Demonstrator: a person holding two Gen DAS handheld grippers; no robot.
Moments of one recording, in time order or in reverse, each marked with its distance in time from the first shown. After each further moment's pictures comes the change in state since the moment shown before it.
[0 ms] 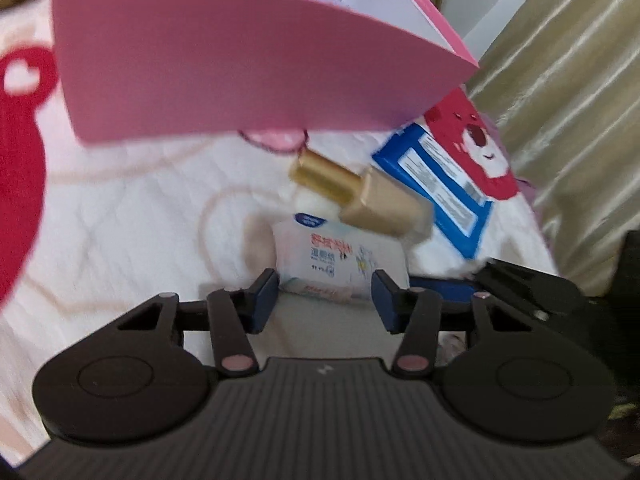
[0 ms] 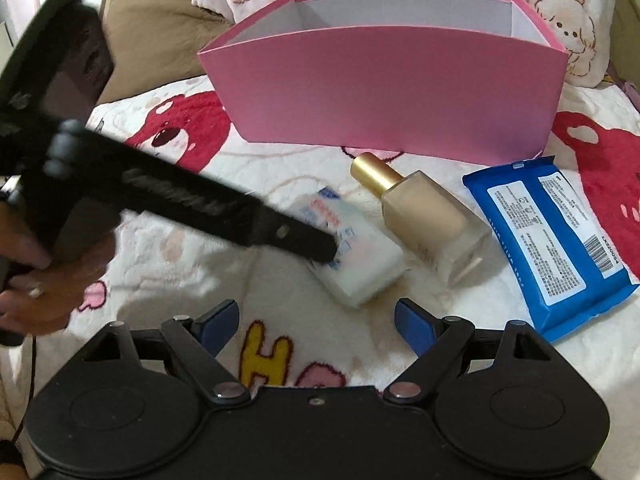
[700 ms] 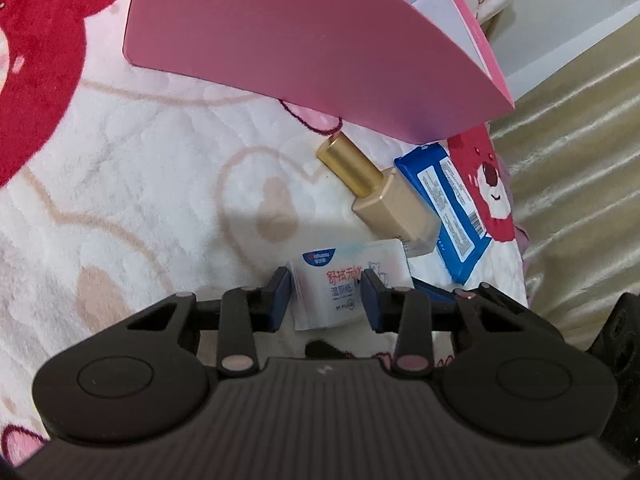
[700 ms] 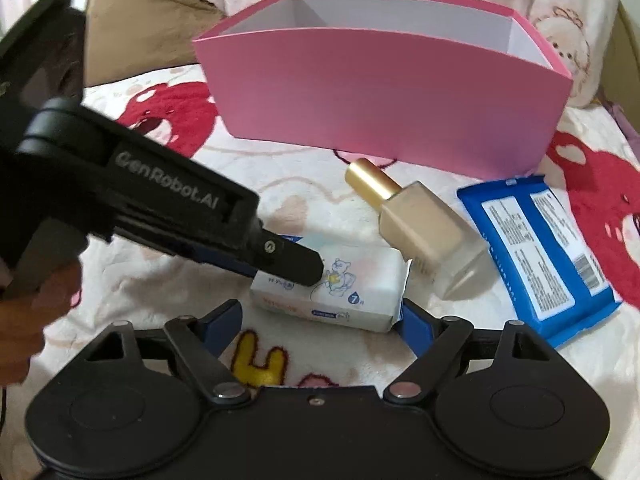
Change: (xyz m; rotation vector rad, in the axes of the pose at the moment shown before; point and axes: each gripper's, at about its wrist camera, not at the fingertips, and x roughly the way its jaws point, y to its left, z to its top) left arm 0.001 0.012 -0.015 -0.249 -0.038 -0.011; right arm 0.011 0.014 0.000 -0.048 0.008 -0.129
